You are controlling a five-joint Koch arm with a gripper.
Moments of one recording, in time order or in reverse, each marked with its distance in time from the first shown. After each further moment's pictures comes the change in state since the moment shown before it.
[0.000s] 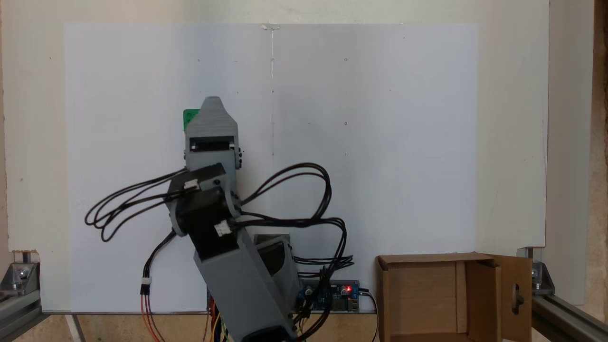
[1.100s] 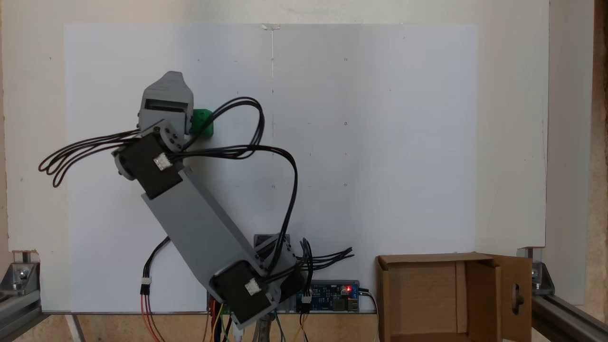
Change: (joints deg) arm -12.9 -21.5 -6.4 -6.9 19.1
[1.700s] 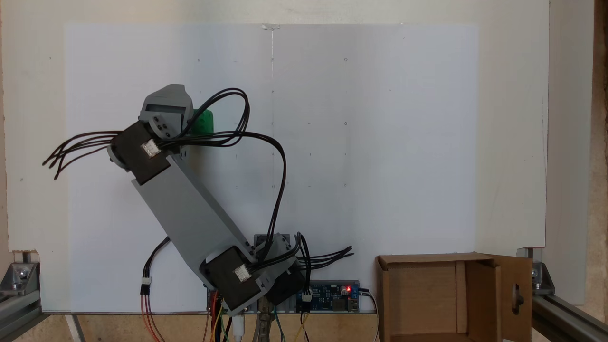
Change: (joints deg) arm 0.0 -4.4 0.0 4.7 0.0
